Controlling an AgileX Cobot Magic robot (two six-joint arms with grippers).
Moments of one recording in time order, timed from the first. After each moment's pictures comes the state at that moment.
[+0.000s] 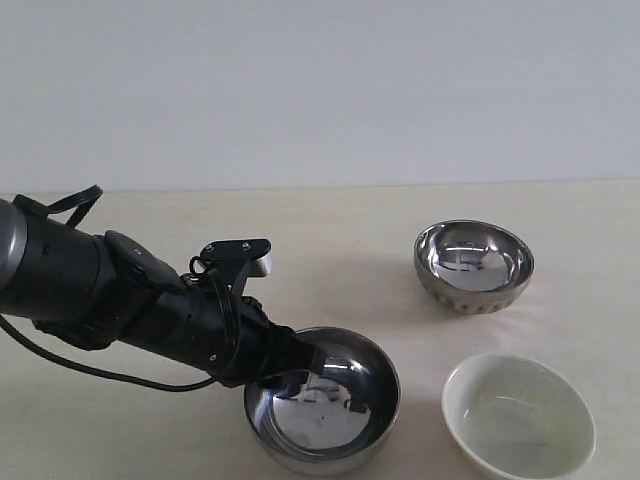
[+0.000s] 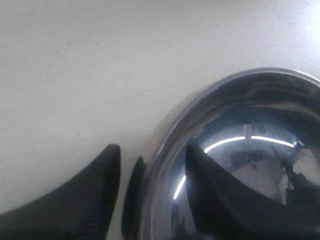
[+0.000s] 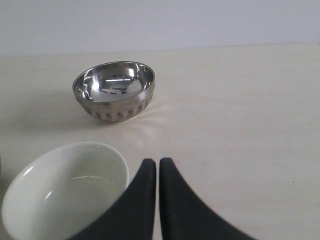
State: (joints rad) left arm -0.59 1.92 -0.93 -1.25 0.24 0.98; right arm 0.11 0.01 0.00 0.01 0.34 0.05
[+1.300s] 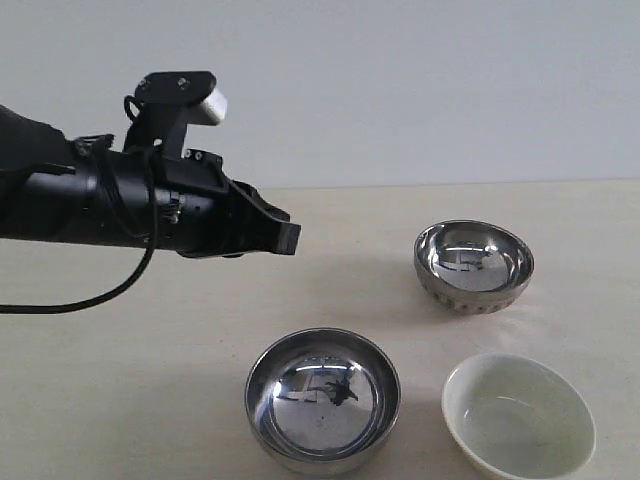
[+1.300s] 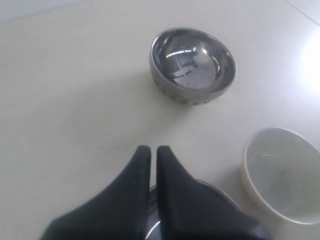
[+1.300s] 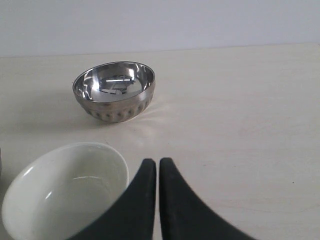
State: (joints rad) left arm -0.59 1.50 -0.93 -1.10 0.21 1.00; right arm 0.11 0.00 0.00 0.01 0.34 0.05
